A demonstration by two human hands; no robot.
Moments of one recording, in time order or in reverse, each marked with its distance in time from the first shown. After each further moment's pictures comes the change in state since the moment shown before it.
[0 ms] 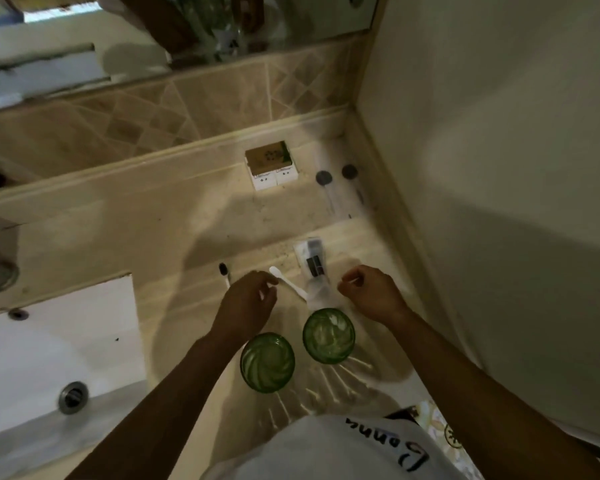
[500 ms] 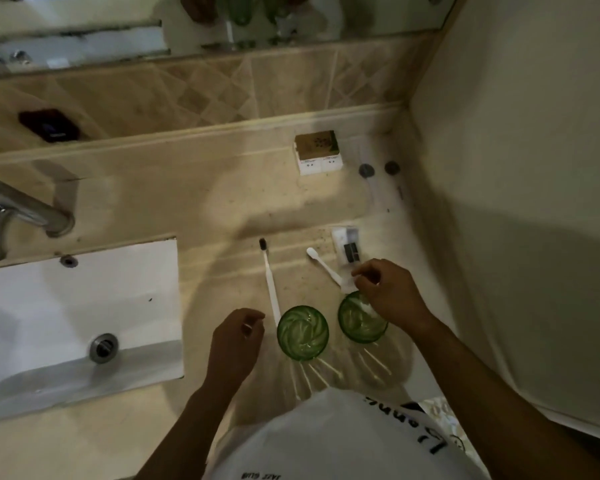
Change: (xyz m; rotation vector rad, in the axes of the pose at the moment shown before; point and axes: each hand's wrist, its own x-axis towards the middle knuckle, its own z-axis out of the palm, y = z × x) left_hand -0.120 -0.061 0.007 -0.197 0.200 -0.343; right_hand -0.043 -0.036 0.017 0.018 0.068 -0.228
